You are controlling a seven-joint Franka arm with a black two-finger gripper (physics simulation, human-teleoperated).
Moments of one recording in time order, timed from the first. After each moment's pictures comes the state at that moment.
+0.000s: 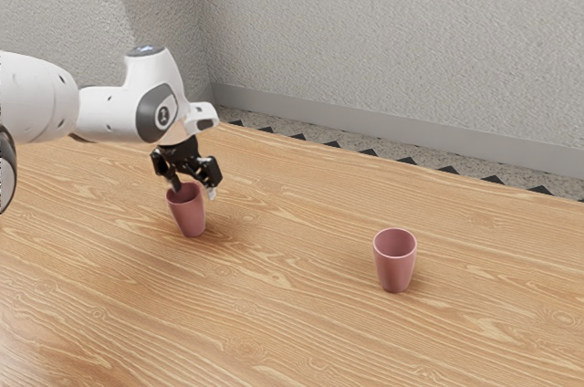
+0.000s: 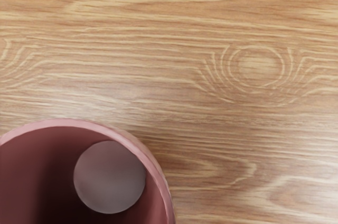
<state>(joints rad) -0.20 0.36 0.35 -1.86 -0.19 2.24 0.17</state>
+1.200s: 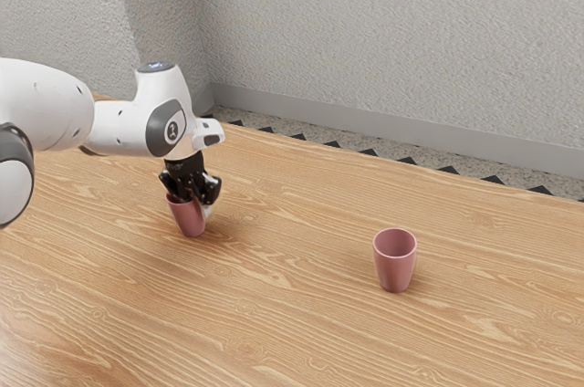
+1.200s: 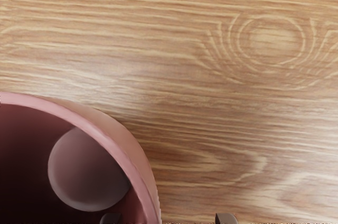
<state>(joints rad) -0.20 0.41 0.35 -1.87 -0.21 2.26 0.15</state>
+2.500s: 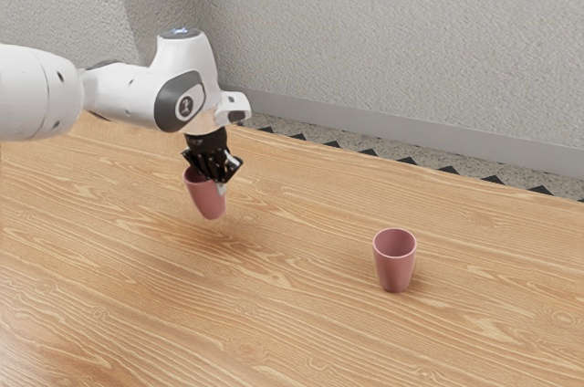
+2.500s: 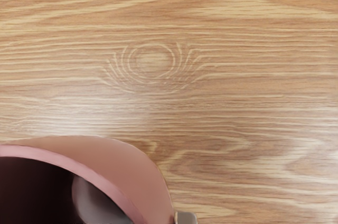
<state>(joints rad) -0.34 0.26 0.35 -1.85 -0.07 2.15 0.05</state>
